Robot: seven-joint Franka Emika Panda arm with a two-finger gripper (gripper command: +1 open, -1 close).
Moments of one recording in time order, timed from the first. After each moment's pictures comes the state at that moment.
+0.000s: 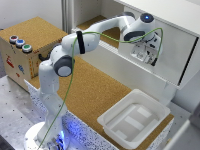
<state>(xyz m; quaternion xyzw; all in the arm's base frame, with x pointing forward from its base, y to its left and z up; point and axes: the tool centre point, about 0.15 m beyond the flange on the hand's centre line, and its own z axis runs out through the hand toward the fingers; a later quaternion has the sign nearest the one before) 0.533 -0.294 0.589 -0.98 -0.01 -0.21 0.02</state>
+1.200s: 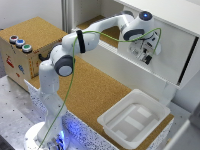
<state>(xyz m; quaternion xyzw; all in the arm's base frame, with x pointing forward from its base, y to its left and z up) 0.542 -0.279 0.588 -0.98 0.06 -0.20 0.02</state>
